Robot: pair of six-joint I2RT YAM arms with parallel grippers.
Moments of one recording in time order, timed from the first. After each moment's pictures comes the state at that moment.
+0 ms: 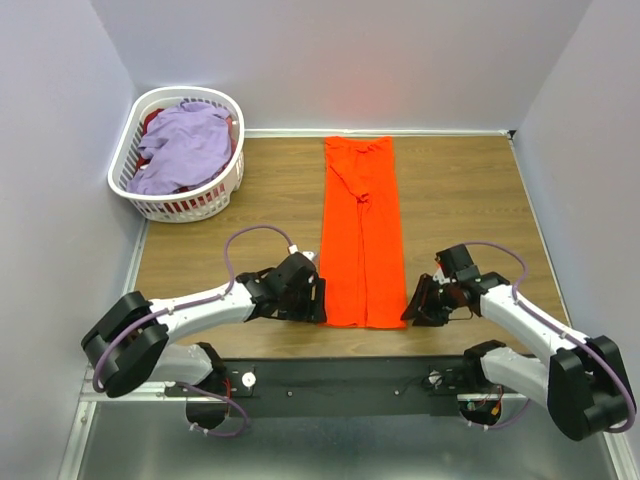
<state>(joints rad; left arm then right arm) -0.89 1.27 0.59 -0.32 0.08 -0.74 0.33 1.05 0.44 -0.59 -0.33 0.71</state>
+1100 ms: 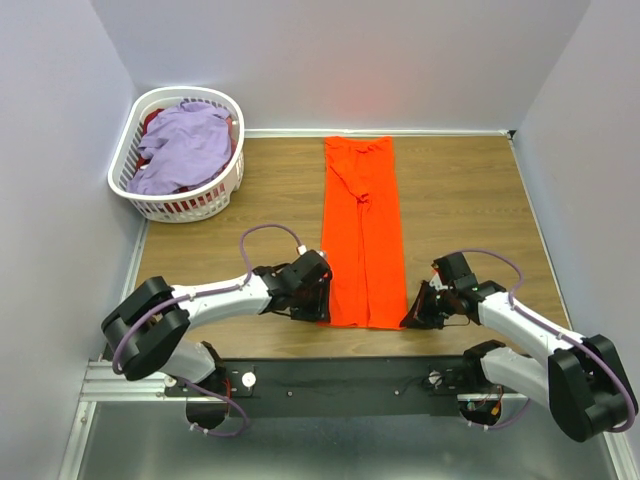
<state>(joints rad) -0.93 1.40 0.68 -0.36 0.09 -0.82 0.36 1.05 0.35 -0.46 -0.39 0.77</state>
